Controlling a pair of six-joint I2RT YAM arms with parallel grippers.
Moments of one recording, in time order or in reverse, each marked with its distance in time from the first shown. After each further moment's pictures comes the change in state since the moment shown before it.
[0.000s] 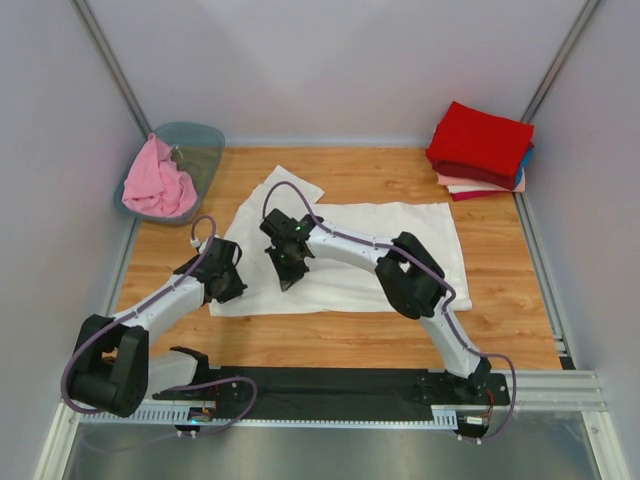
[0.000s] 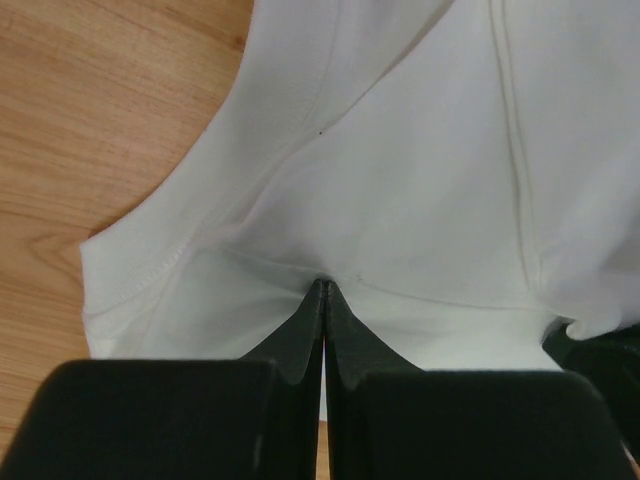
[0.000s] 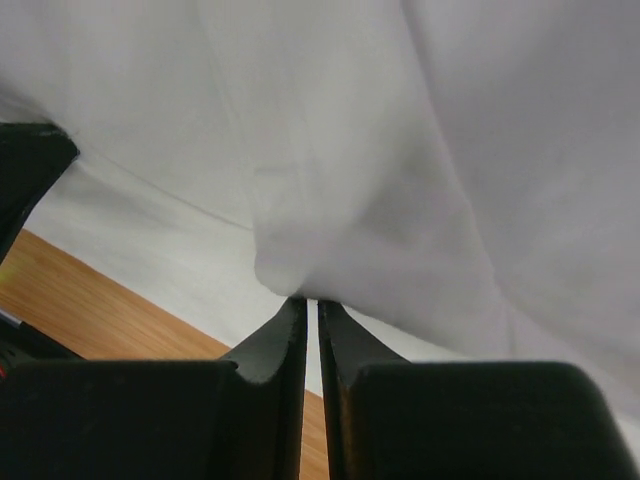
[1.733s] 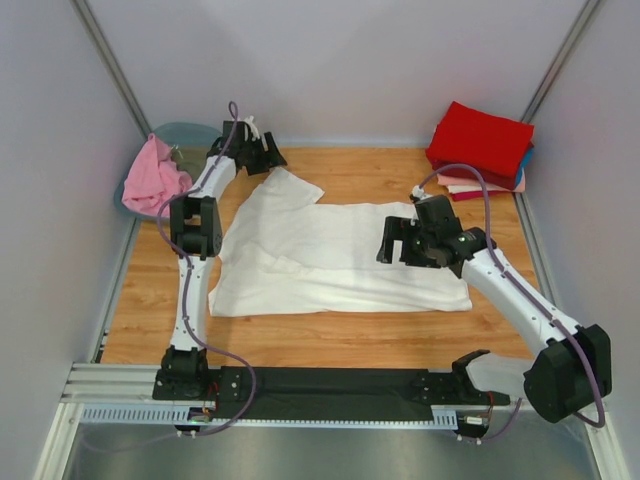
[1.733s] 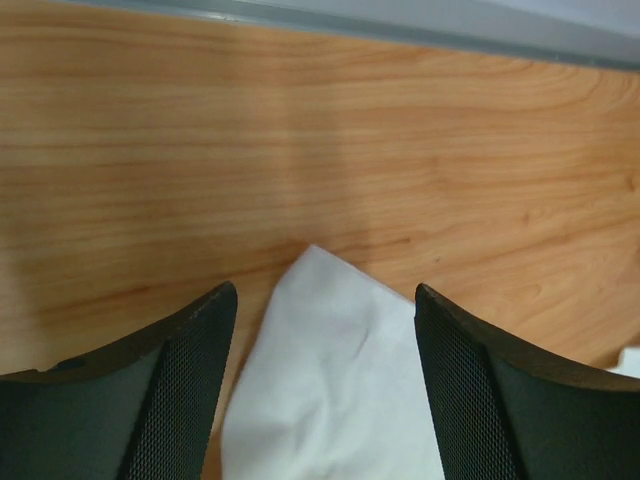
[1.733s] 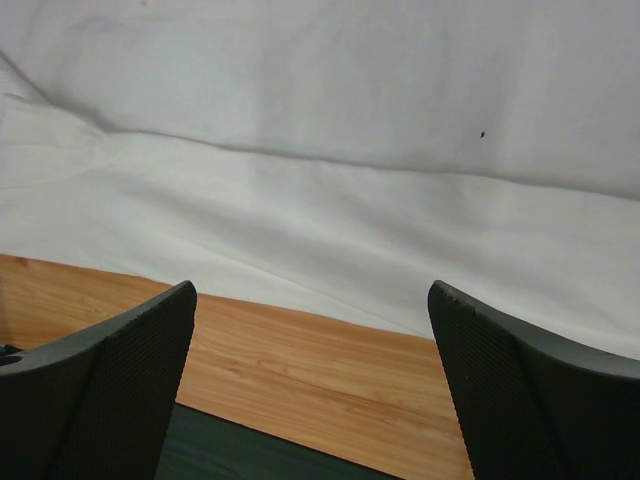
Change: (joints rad) left arm 0.191 1.420 1.796 -0.009 0.528 0.351; right arm -0.524 -1.027 -0.839 0.103 0.097 -0.031
